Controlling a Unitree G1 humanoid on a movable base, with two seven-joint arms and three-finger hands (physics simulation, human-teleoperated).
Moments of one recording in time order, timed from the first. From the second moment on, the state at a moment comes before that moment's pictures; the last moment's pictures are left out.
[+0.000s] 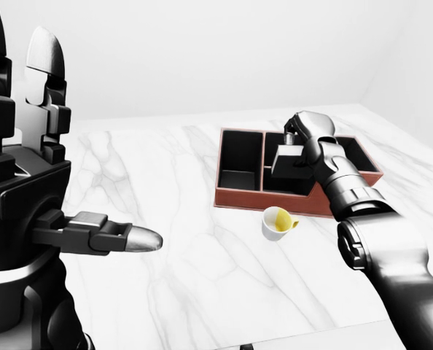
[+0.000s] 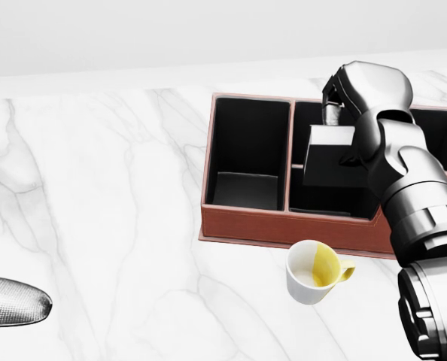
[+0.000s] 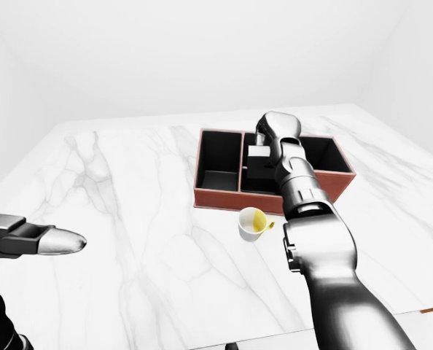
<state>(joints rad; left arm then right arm) -0.21 0.27 0.38 -0.88 -0.23 0.09 -0.31 -1.20 -0.37 0.03 1.27 -1.05 -0.02 -0.17</state>
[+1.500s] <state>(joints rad) -0.19 0.25 0.37 -0.79 -0.16 0.09 -0.32 -1.27 -0.35 -0.03 1.37 -1.18 0.03 -0.43</state>
